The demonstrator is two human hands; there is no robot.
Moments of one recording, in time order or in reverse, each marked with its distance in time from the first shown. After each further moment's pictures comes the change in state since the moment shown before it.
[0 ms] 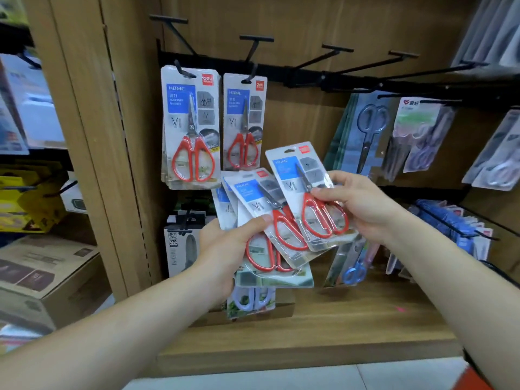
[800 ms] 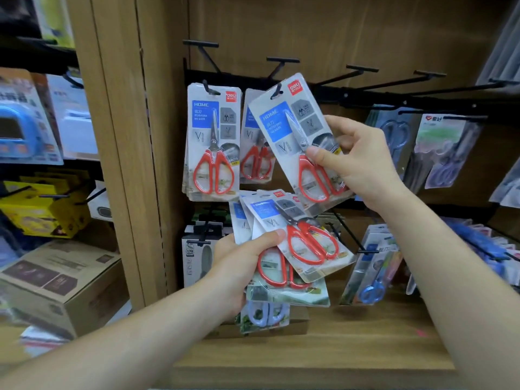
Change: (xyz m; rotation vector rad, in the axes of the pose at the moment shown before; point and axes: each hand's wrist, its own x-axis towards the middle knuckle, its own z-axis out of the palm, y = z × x) left_hand -0.001 0.008 -0.010 -0.020 -0.046 -0.099; right_hand 0.026 -0.053 0.033 -0.408 0.204 -0.716
